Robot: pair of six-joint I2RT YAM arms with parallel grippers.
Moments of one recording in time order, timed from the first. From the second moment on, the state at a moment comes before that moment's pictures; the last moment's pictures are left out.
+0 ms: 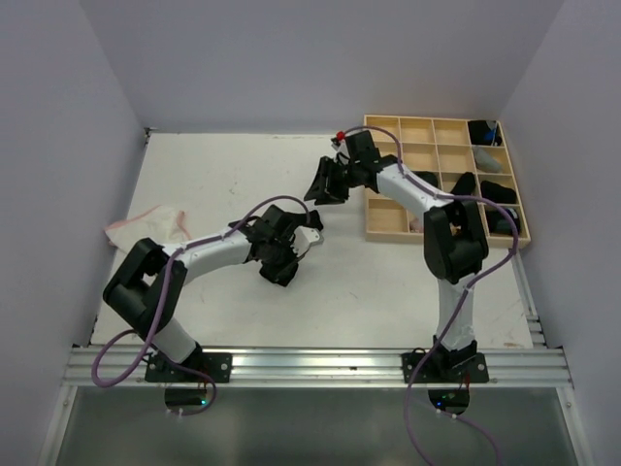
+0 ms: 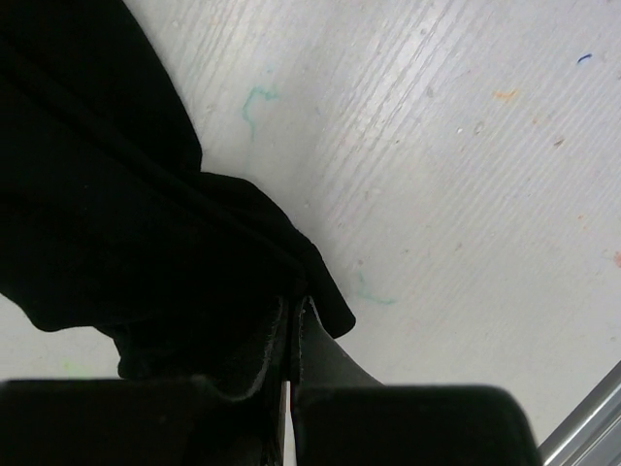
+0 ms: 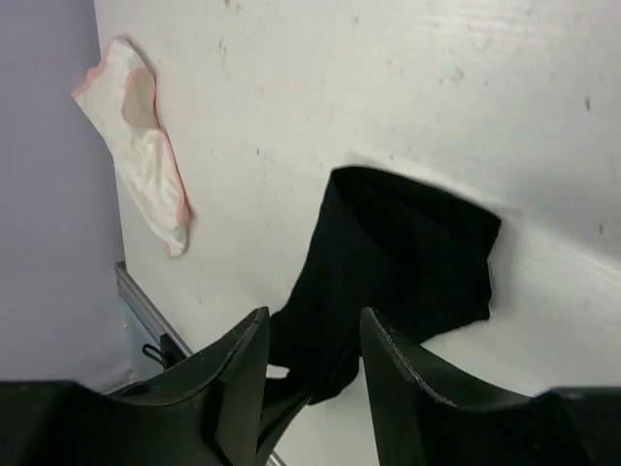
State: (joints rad) left arm -0.66 1.63 0.94 -0.46 0.25 0.29; right arm 0.43 2.03 1.60 -0.43 -0.55 0.62
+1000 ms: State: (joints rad) left arm -0.61 1.60 0.90 -0.49 0.25 0.40; right arm 0.48 2.26 1.61 -0.33 -0.64 0.83
